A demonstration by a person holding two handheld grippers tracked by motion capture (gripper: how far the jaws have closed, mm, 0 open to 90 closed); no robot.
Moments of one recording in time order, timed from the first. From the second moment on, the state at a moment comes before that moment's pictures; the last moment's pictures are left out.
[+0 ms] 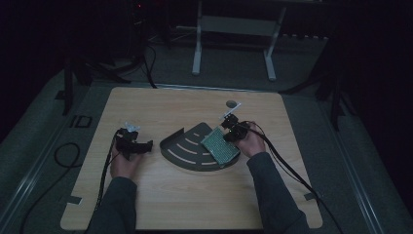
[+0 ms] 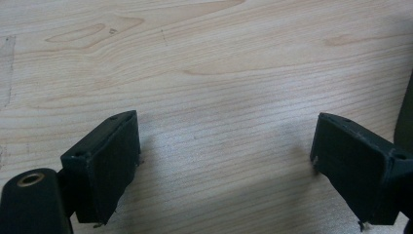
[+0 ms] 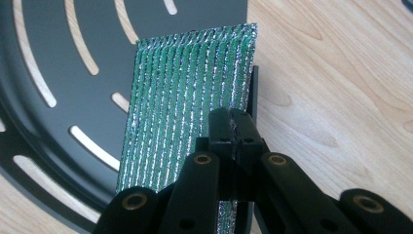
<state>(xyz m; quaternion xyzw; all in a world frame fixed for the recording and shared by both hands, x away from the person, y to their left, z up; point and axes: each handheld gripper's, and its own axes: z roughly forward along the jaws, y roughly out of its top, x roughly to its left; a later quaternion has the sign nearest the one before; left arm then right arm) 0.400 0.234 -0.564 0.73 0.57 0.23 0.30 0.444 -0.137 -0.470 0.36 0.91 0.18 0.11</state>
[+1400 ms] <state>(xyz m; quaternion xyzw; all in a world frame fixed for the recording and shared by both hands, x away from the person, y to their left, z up) 0.400 0.234 -0.564 0.73 0.57 0.23 0.30 0.441 -0.129 -0.469 0.35 0.91 0.17 0.15</state>
